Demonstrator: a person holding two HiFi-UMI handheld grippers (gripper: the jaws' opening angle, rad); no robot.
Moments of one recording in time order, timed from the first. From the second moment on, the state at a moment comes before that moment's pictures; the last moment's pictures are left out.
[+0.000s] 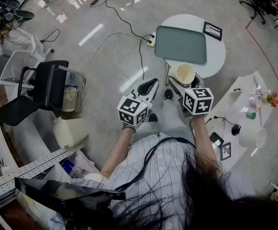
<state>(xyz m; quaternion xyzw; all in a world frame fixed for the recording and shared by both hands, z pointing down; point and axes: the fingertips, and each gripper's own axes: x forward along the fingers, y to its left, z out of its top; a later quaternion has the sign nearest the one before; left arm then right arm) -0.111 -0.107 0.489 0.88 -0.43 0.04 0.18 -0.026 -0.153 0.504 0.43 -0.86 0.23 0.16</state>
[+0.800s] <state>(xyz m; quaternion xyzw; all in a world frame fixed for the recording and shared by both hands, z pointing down) -0.088 -0.066 0.493 0.90 -0.39 0.03 0.21 -0.009 -0.103 0.495 0.46 -0.84 0.23 0.17</state>
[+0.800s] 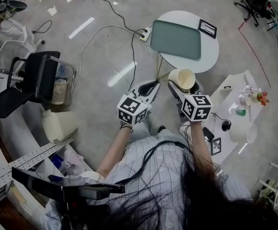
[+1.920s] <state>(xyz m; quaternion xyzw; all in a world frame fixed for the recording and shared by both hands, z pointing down) 0.014 0.054 0.492 0.89 -0.41 0.06 0.20 0.104 0.057 0.510 0.42 -0.86 0.26 0.16</state>
